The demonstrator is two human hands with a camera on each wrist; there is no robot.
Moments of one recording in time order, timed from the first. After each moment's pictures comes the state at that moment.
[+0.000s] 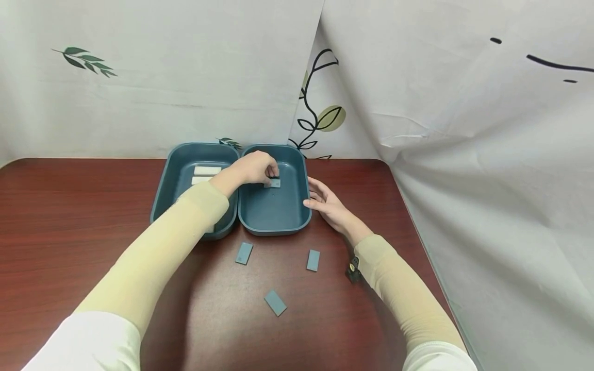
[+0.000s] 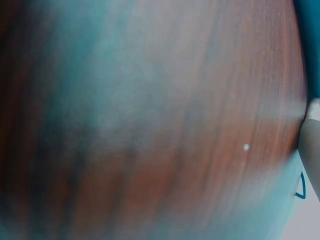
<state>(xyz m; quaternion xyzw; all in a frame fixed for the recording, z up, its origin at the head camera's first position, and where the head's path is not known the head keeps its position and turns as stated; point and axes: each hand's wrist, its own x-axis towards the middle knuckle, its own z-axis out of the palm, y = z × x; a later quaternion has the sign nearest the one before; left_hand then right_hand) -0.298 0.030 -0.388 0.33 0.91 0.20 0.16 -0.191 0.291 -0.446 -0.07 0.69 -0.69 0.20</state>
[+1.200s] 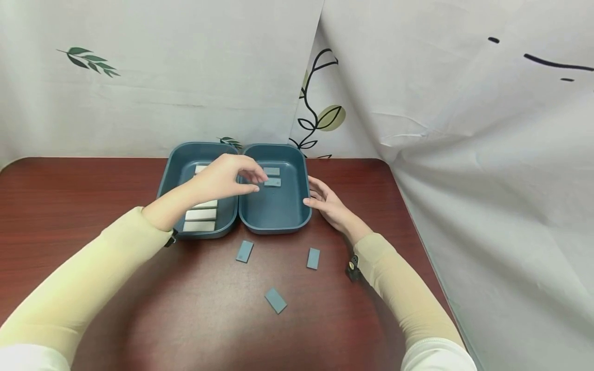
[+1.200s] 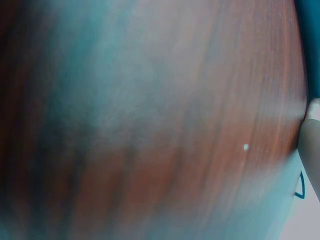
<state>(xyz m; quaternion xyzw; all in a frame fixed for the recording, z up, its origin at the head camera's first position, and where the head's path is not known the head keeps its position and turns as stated) -0.220 -0.032 -0.339 0.41 0.83 0.36 0.08 -0.191 0.289 -0.446 -0.07 0.69 -0.69 0.19</state>
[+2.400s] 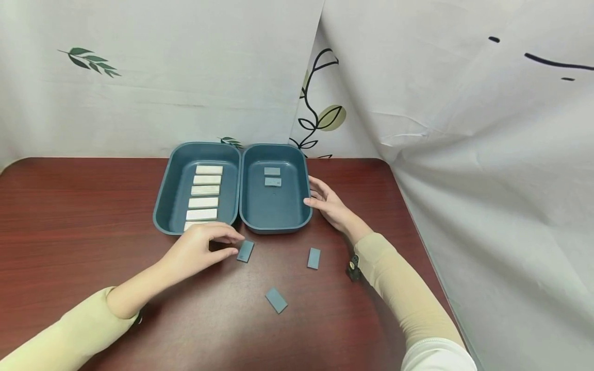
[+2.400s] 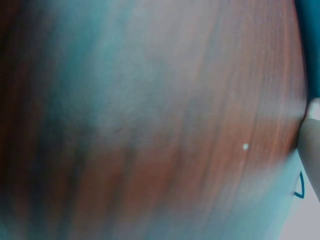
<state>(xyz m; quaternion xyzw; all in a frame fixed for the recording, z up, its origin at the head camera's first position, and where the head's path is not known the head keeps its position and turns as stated) -0.101 -0.071 -0.407 0.31 0.86 0.41 0.03 -0.190 0.291 -0.444 -0.07 0.69 -0.69 0.20</state>
